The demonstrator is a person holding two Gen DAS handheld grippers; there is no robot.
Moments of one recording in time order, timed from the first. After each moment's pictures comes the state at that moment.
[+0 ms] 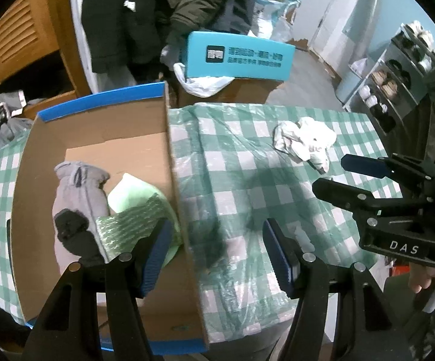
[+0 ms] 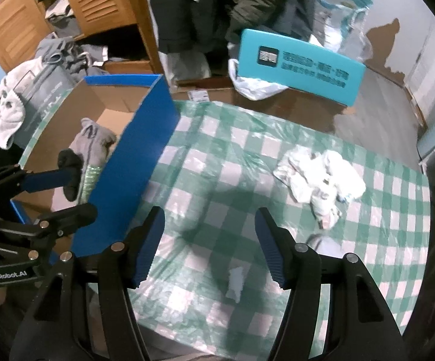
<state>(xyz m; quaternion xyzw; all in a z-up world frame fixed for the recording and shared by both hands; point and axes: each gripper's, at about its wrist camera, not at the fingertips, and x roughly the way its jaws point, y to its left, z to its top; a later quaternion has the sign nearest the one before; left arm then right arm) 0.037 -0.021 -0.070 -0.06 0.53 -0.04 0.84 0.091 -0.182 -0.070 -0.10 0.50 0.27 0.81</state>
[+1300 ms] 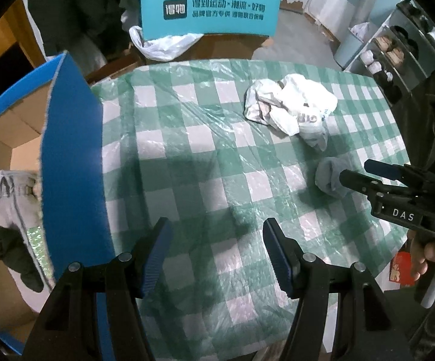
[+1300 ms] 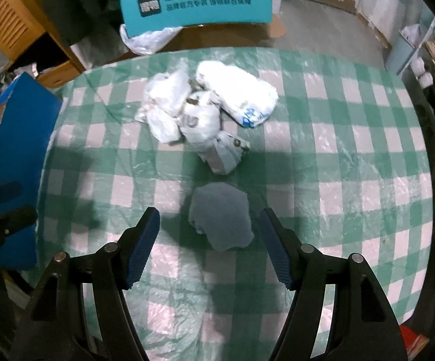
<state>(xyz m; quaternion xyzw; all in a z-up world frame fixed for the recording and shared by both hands) 0.090 -0.100 -0.138 -0.04 0.61 -0.06 0.79 0.143 -0.320 -0.163 -0.02 0.59 0.15 0.79</state>
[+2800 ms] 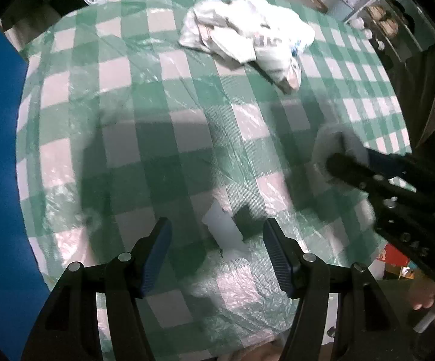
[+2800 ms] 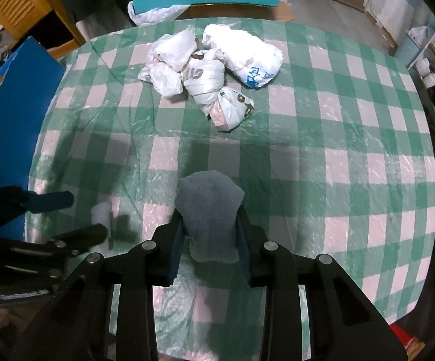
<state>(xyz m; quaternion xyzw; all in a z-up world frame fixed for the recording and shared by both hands) 0.078 -0.164 -0.197 -0.05 0.67 -0.10 0.73 0.109 -0.328 -0.172 -0.05 0.60 0.17 0.78</state>
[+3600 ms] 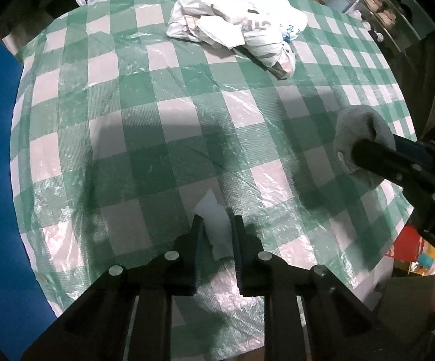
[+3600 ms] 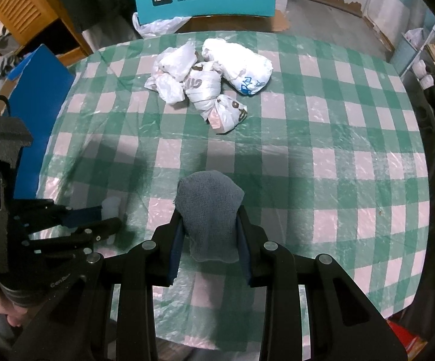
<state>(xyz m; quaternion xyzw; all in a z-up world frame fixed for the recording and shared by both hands) 0.068 -0.179 -0.204 -0.03 0.66 -0.10 0.74 0.101 -0.335 -0.156 -0.04 0.59 0.17 0.79</state>
